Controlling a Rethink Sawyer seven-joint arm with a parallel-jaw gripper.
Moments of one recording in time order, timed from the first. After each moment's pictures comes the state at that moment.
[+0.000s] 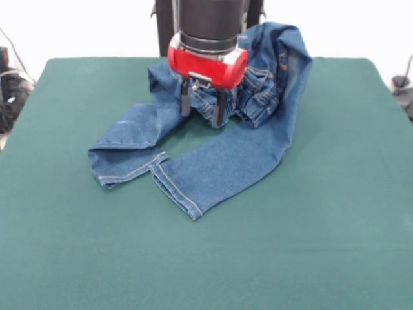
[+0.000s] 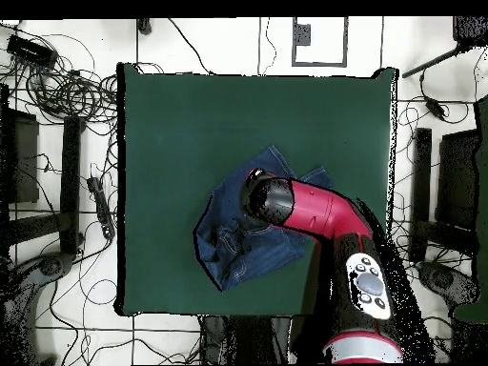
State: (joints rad) arm -0.20 -0.58 -0.06 1.61 0.00 0.44 2.00
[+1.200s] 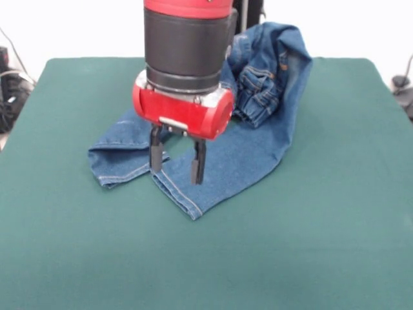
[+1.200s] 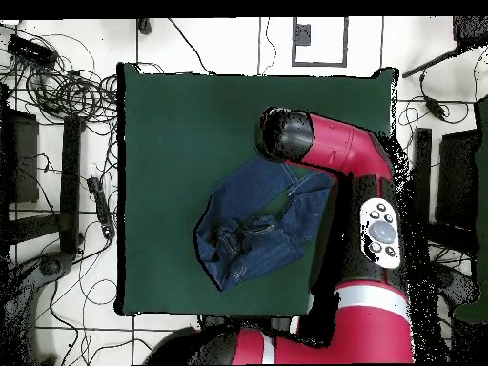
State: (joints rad) arm -0.21 -0.43 -0.04 1.18 -0.02 0.60 2.00
